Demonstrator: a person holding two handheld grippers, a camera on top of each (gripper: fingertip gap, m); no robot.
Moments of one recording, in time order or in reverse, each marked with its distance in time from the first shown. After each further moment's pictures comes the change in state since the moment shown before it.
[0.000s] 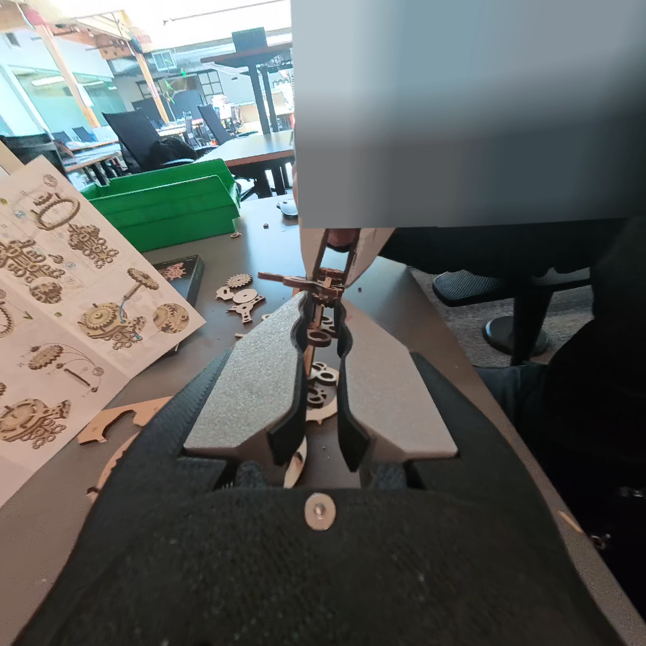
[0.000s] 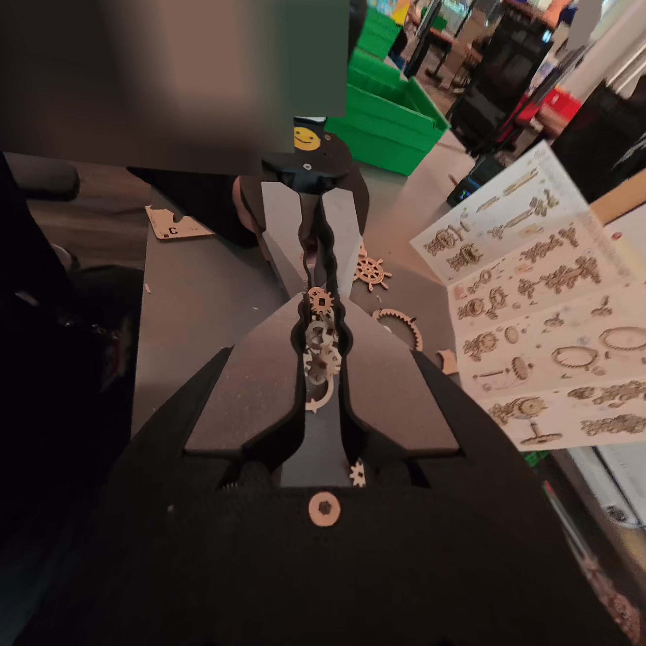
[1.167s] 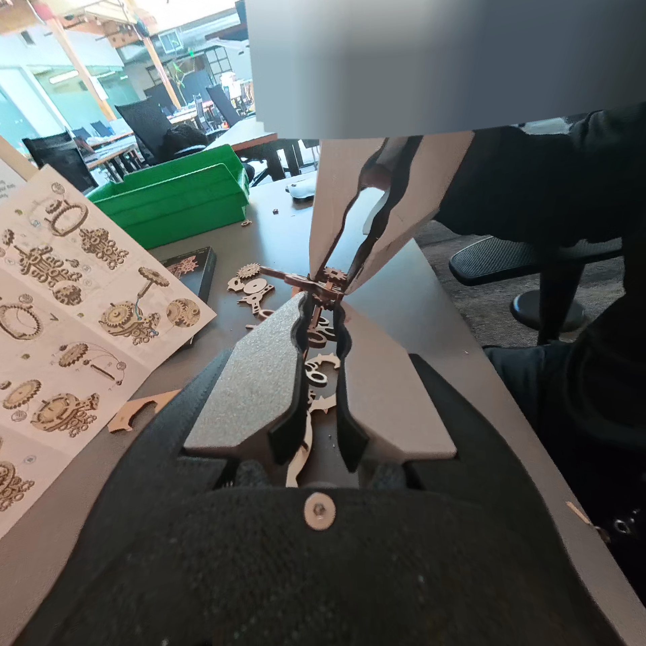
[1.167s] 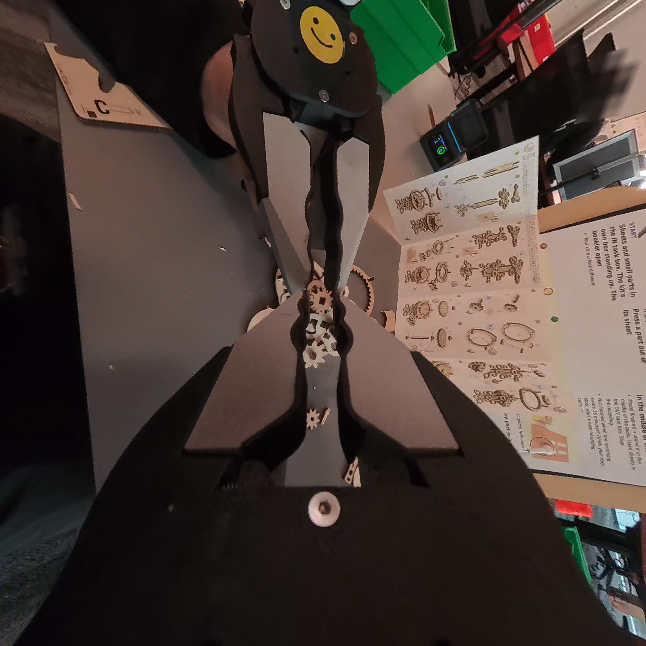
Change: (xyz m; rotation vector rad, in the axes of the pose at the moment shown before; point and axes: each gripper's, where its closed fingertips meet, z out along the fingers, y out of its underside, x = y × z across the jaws) left arm 0.003 0.004 -0.001 -0.069 -0.043 0.076; right arm -0.004 0.007 0.001 -0.334 0.168 -0.312
